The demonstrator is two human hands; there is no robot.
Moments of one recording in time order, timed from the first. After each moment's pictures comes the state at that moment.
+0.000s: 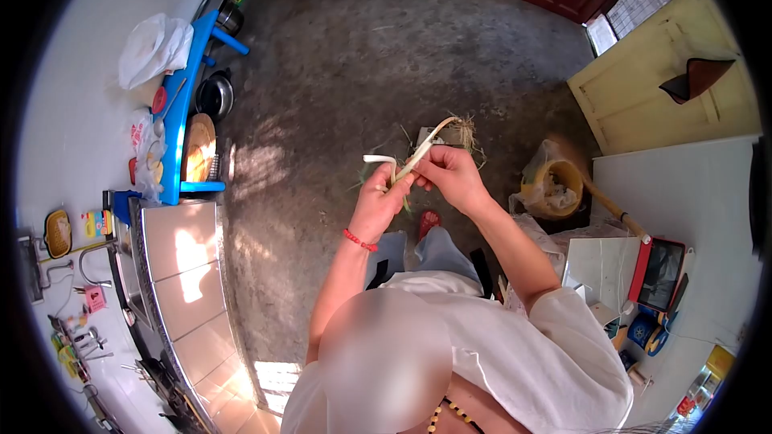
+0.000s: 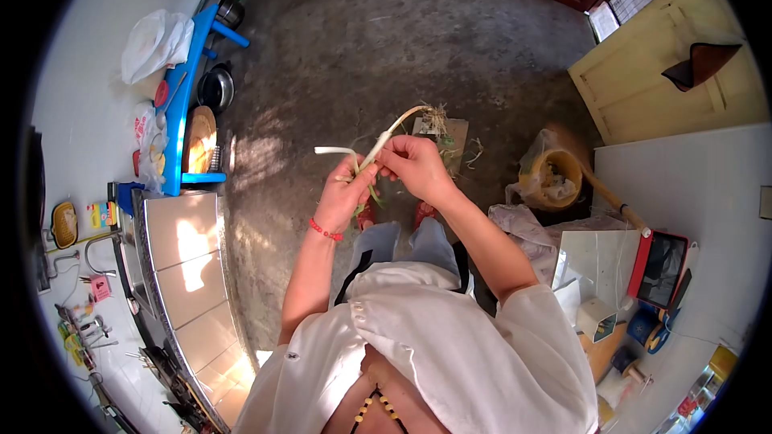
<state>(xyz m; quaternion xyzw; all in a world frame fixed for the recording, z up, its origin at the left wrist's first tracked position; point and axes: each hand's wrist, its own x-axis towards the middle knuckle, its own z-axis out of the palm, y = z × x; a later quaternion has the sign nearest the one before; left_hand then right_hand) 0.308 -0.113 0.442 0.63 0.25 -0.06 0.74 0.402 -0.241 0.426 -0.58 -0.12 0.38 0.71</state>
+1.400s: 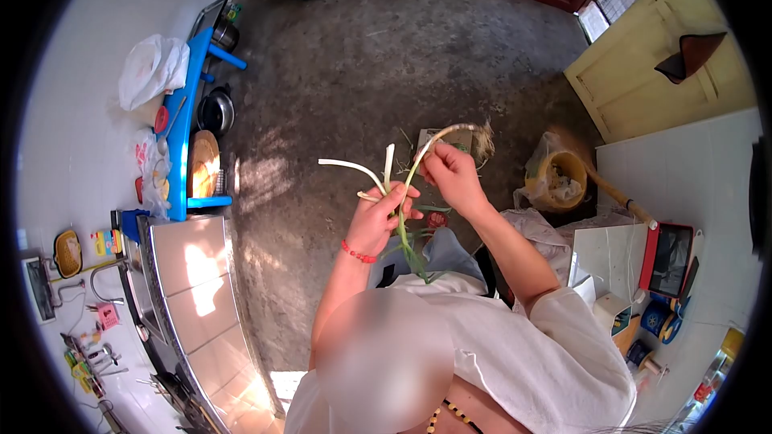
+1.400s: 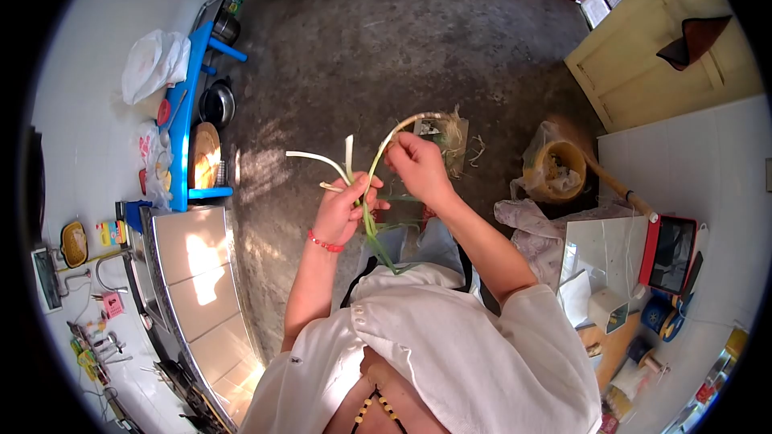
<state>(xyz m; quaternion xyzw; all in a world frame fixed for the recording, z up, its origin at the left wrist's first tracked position) 0.295 -0.121 0.449 0.47 0.21 -0.10 0.85 0.397 -0.253 0.415 -0.64 -0.13 0.28 0.70</state>
